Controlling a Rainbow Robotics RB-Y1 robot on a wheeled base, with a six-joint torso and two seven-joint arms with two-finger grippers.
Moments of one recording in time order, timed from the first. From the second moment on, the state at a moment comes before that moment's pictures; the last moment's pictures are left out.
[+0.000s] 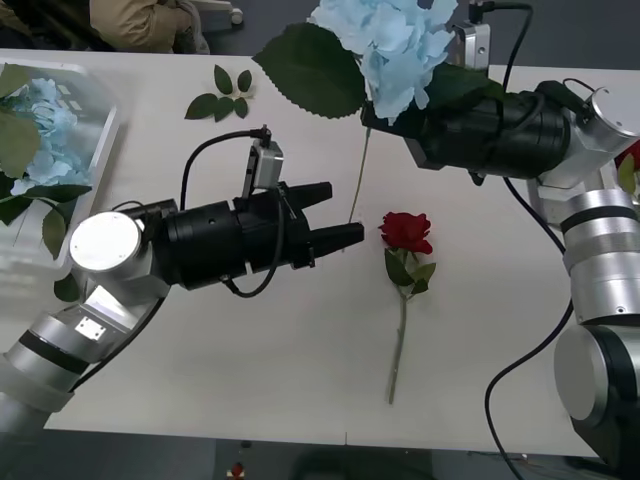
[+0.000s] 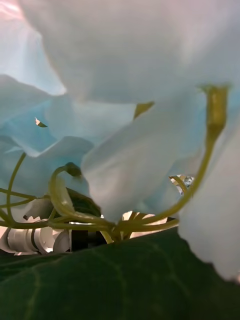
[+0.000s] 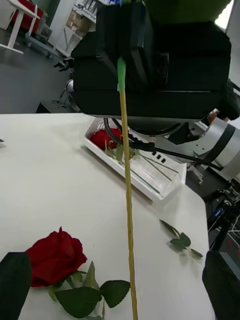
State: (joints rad) right arm -0.73 -0.24 -0.26 -1.07 -1.86 1.61 2.68; left arm -0.31 0.46 -0.39 -1.64 1.94 0.74 -2.68
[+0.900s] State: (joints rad) right arm -0.73 -0.24 -0.23 -1.07 -1.86 1.59 2.68; left arm -0.38 0.41 -0.48 -1.56 1.95 0.65 -2.68
